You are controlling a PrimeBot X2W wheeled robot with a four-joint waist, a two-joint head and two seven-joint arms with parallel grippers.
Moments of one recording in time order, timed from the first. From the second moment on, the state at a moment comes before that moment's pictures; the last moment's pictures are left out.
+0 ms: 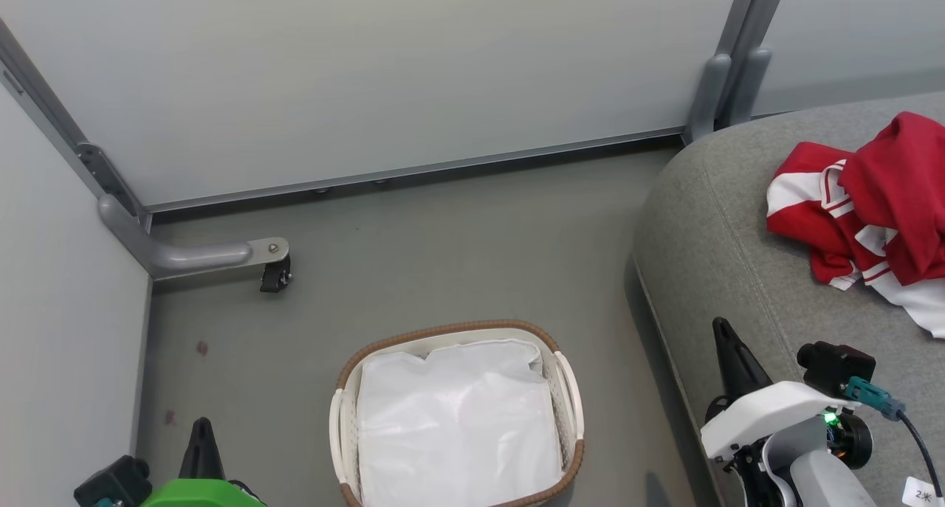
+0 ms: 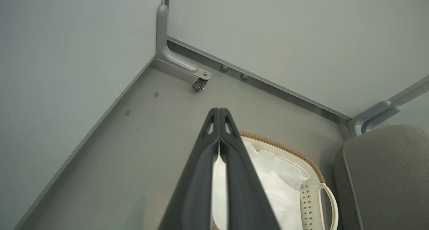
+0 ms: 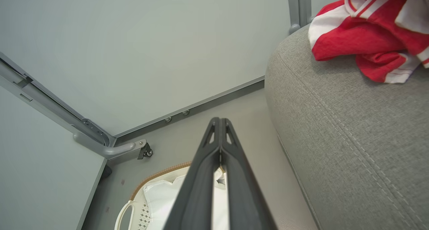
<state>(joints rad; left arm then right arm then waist) -0.03 0.04 0.09 0.49 -0.51 -0.08 -0.18 -0.17 -0.04 0.04 0.44 0.48 0.13 -0.19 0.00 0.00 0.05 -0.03</state>
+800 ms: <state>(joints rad) -0.04 0.04 0.09 0.41 -0.86 -0.10 -0.09 -0.15 -0.04 -0.01 0.38 0.84 0.13 -0.09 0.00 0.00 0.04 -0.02</state>
